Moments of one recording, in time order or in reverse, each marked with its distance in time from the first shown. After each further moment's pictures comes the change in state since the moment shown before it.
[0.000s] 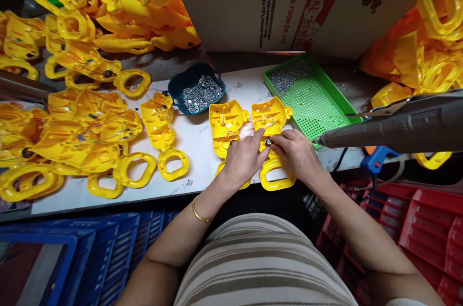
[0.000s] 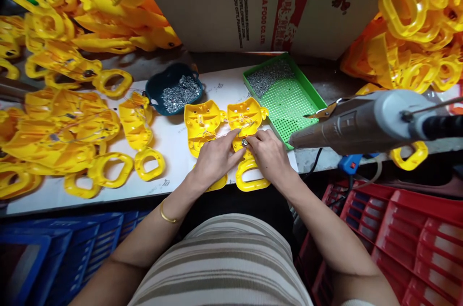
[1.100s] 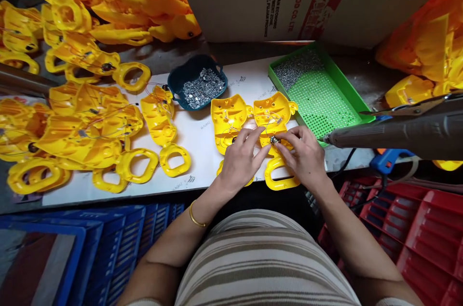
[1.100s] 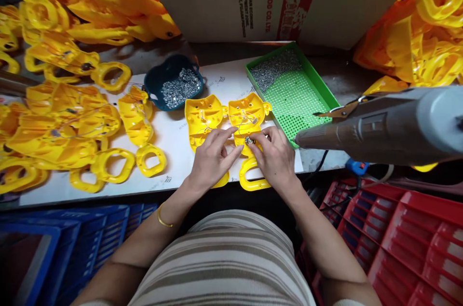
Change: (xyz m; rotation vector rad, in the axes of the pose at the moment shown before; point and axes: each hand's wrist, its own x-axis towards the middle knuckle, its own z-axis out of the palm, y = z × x) left_hand -0.014 -0.019 0.019 -0.354 0.410 0.138; right_hand -0.016 -0.001 0.012 0.233 0.293 0.092
